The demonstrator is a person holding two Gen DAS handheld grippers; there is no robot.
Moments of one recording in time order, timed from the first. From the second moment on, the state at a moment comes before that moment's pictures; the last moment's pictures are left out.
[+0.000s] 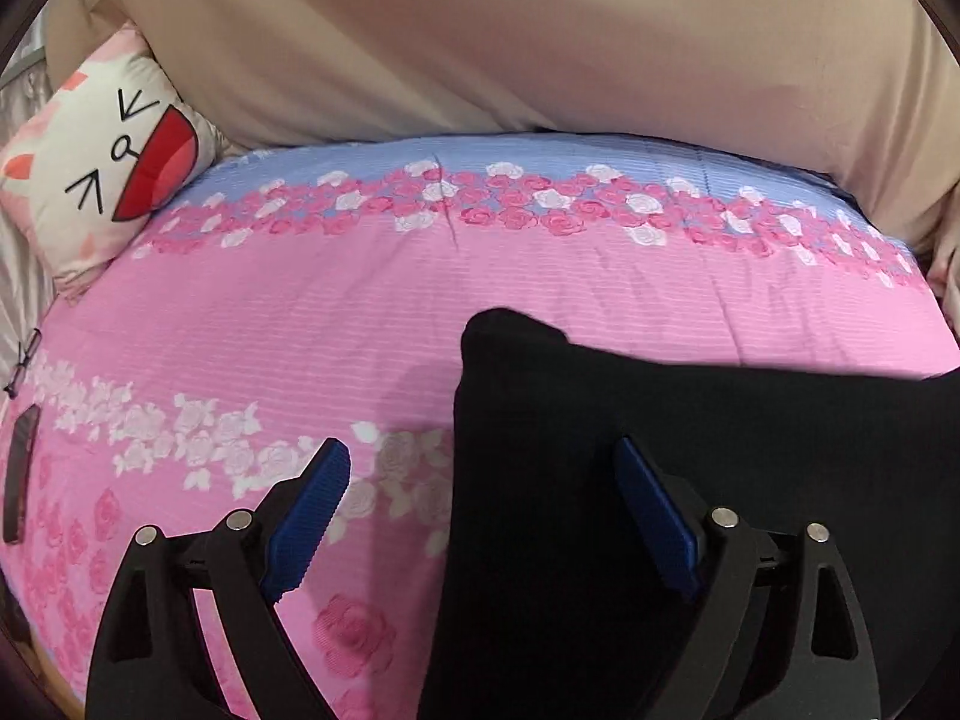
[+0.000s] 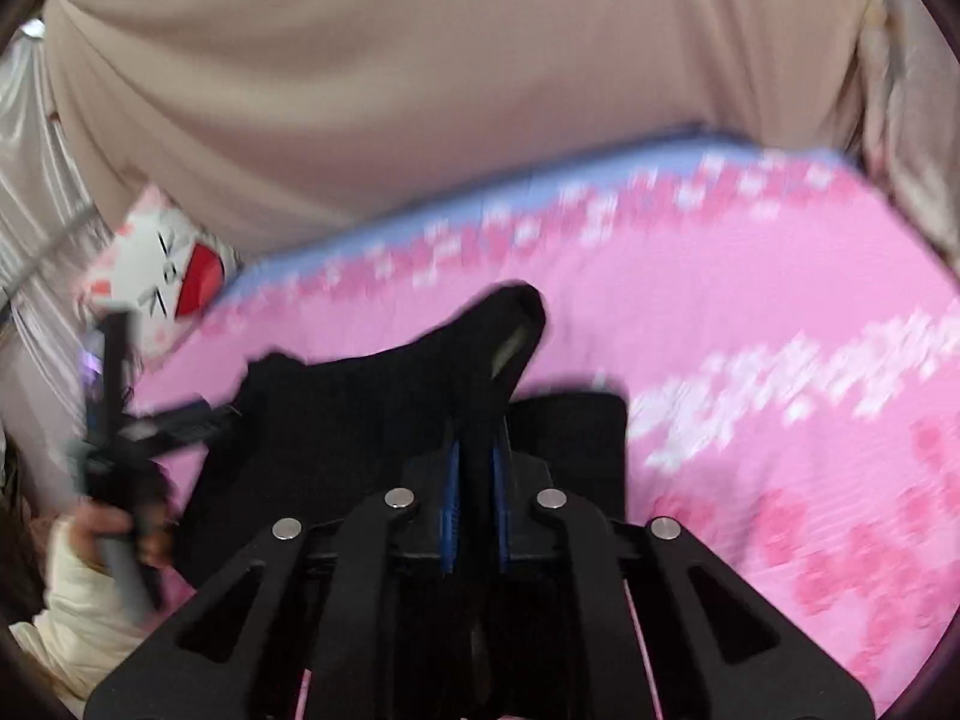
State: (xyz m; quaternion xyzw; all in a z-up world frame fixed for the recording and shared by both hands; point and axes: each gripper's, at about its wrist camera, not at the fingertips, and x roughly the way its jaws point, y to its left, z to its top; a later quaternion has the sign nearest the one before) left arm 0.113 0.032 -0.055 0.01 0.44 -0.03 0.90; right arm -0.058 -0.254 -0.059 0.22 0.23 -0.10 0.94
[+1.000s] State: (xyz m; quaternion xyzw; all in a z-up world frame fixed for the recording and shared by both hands) left arm 0.167 0.022 -0.081 -0.05 0.49 0.01 0.87; right arm 0.010 -0.255 -0.093 0.33 0.21 -0.08 0.92
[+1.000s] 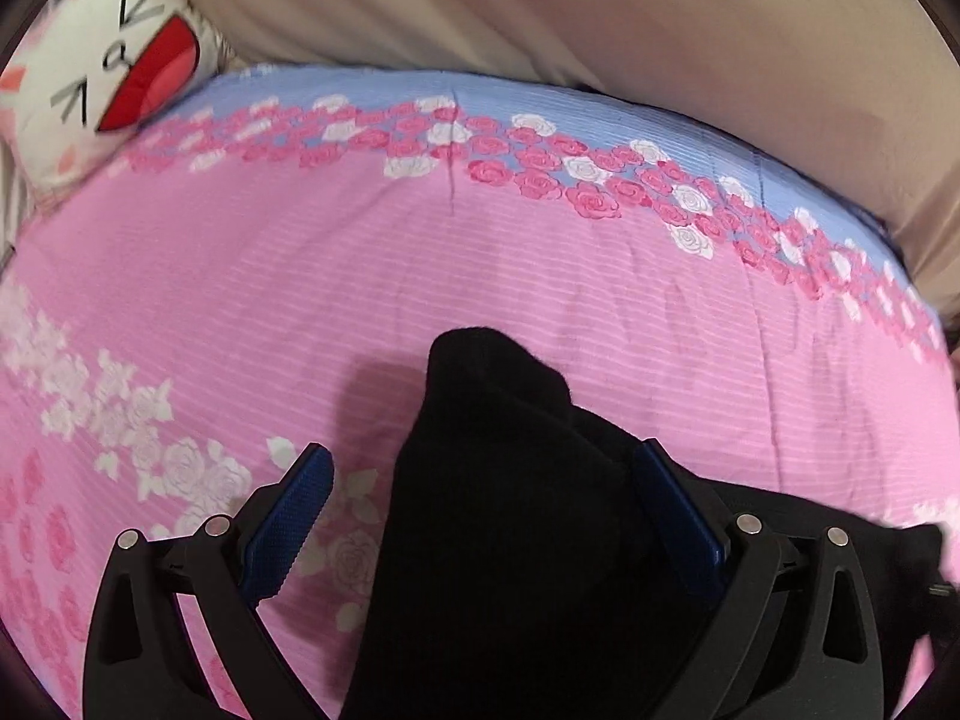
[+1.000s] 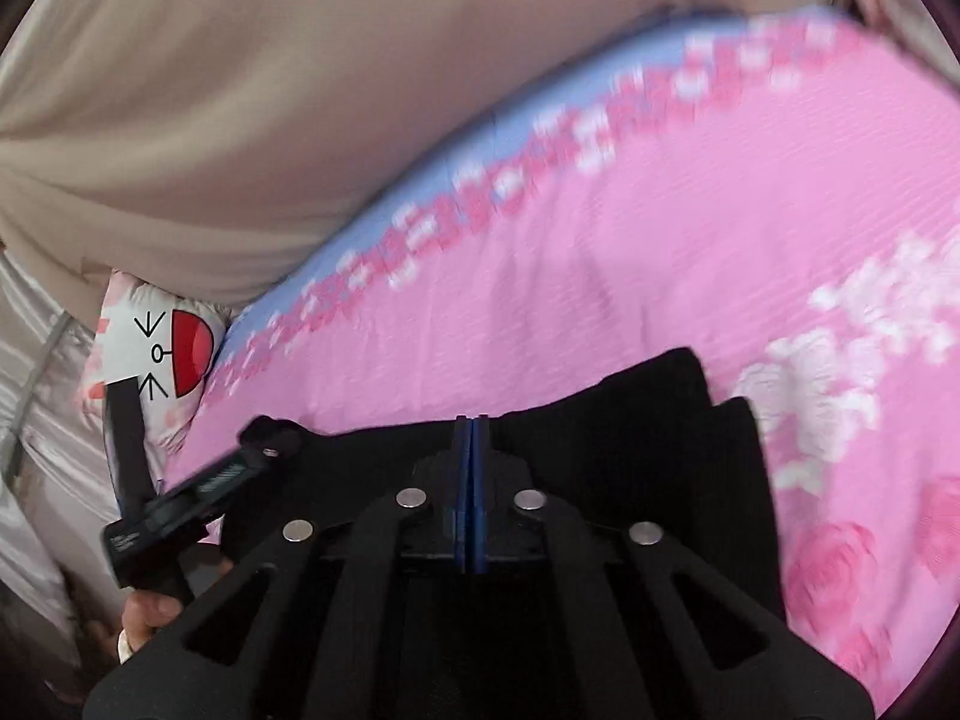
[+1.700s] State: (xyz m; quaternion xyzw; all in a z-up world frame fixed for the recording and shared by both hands) left arm 0.161 0.010 -0.078 0.00 0.47 0.04 0.88; right arm -0.084 -0.267 -0.125 0.29 0.26 -0.13 0.91
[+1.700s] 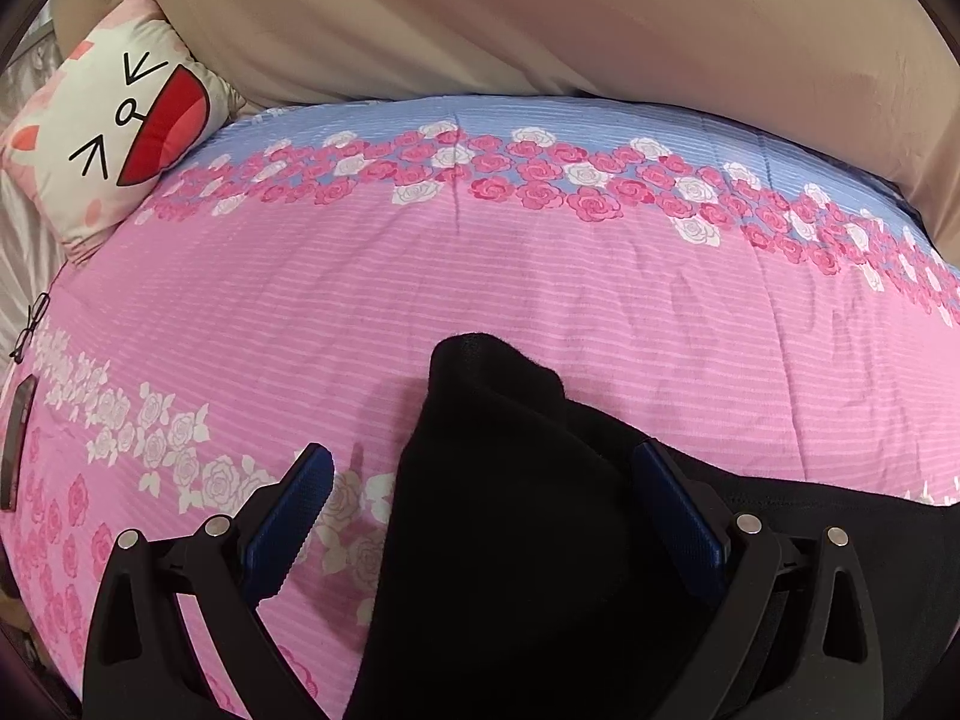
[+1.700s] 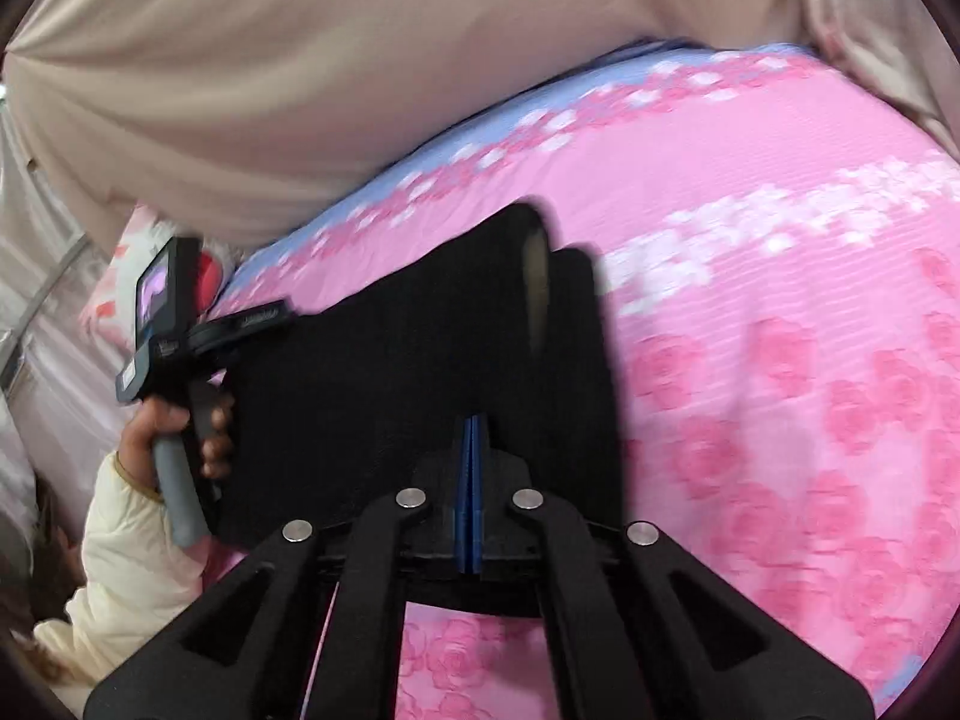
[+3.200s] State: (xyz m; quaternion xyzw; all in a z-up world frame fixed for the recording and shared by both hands) left arm 0.070 0.024 -0.094 -0.04 0.56 -0.26 0.79; right arm -0.016 -0.296 -0.150 0.40 0.31 0.10 0.86
